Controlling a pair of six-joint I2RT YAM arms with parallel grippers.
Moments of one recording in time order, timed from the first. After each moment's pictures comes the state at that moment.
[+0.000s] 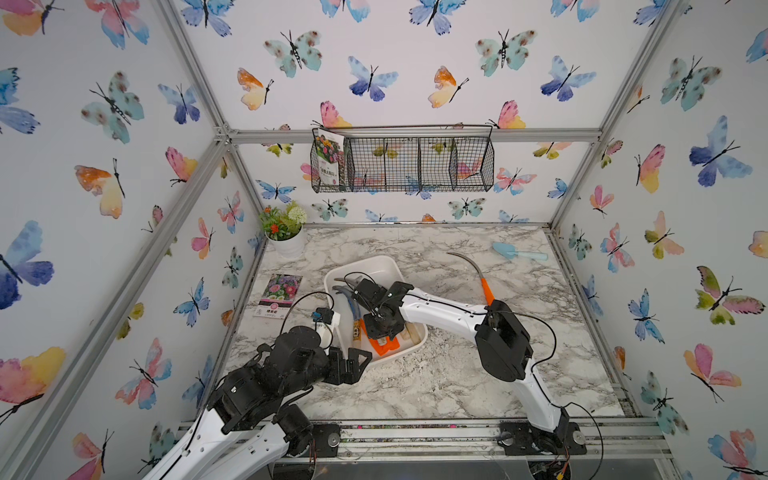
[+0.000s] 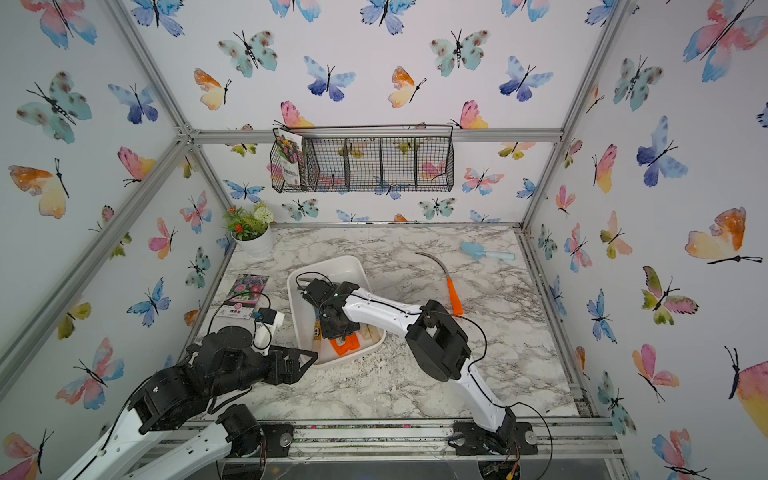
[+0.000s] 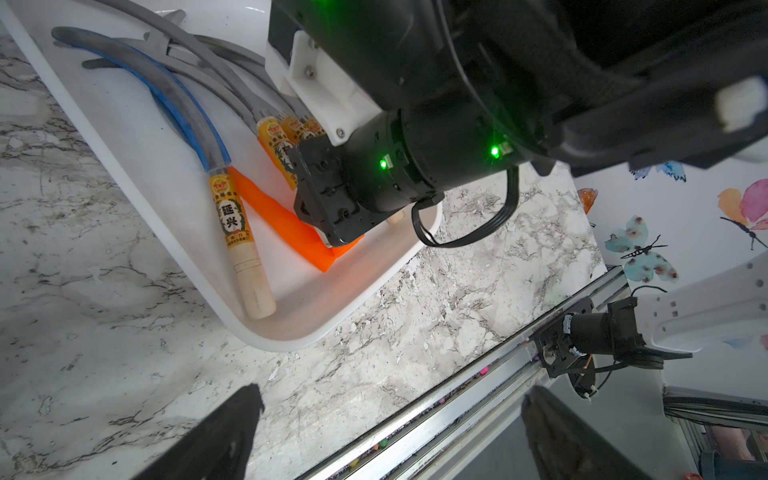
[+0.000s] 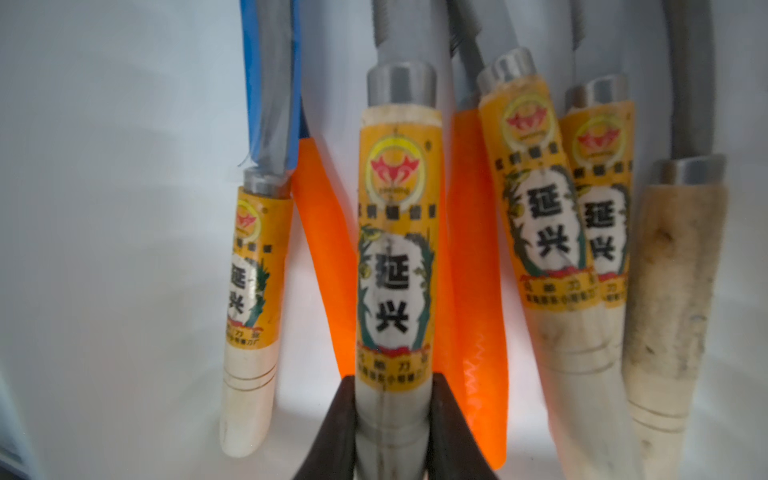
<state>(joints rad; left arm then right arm) -0.79 0.53 0.79 -0.95 0.06 -0.63 1.07 2.23 1.87 -0.92 0.04 0.68</state>
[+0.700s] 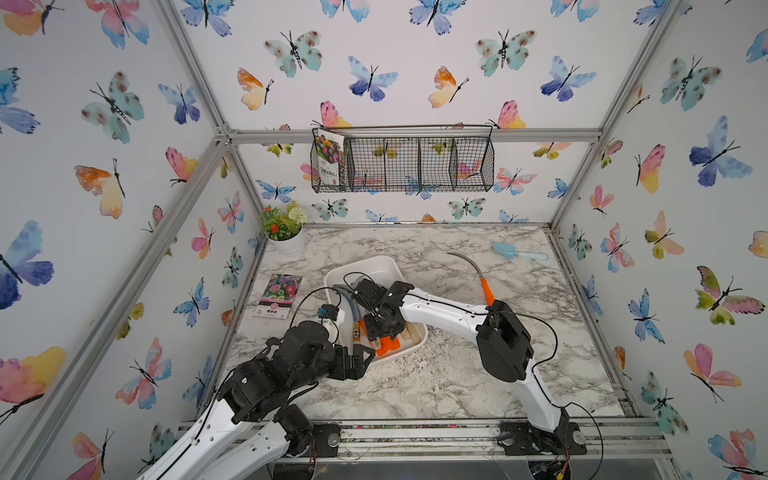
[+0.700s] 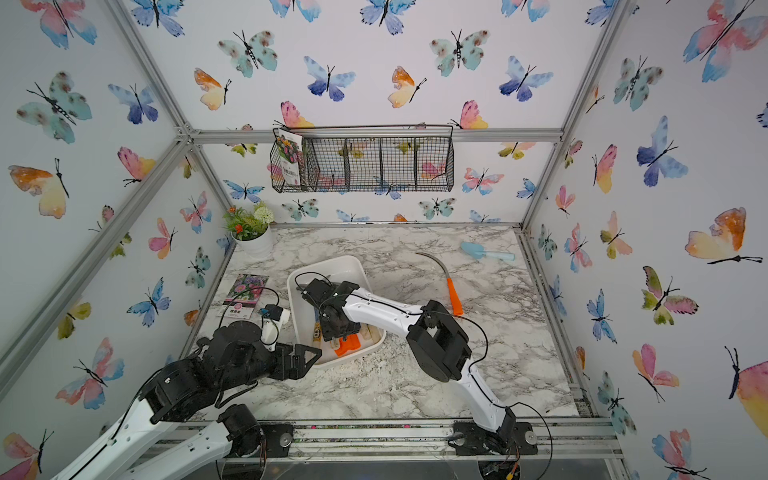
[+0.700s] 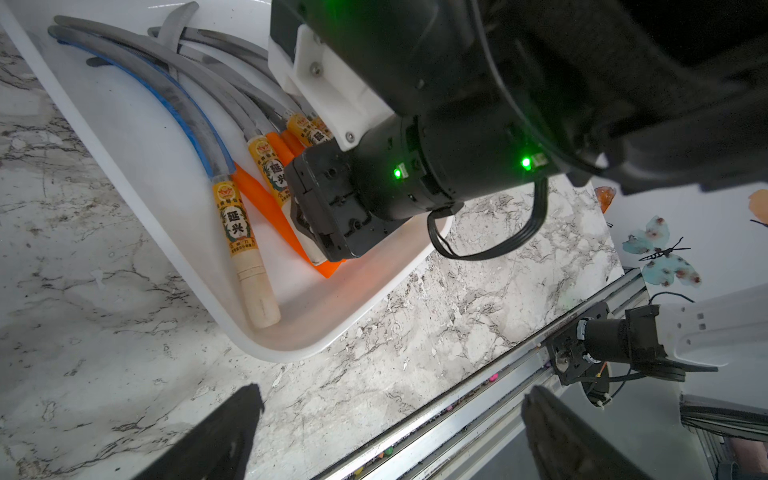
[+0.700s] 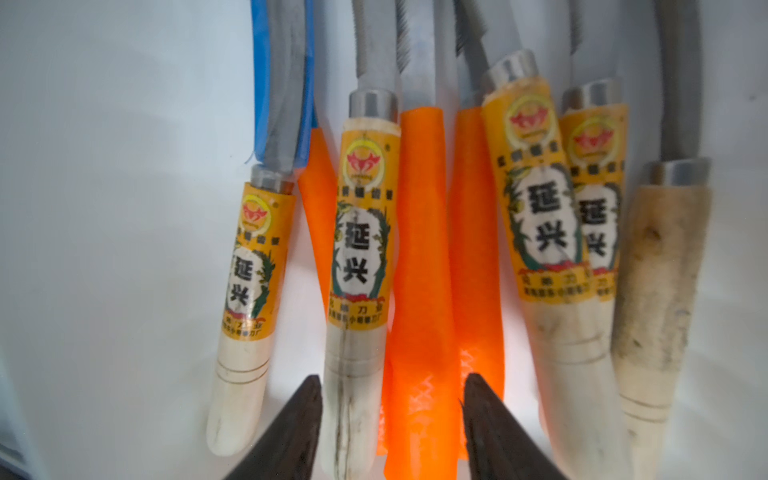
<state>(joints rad) -0.79 0.61 0.80 -0.91 0.05 -0.62 1.07 2.20 1.87 -0.95 0.07 0.65</state>
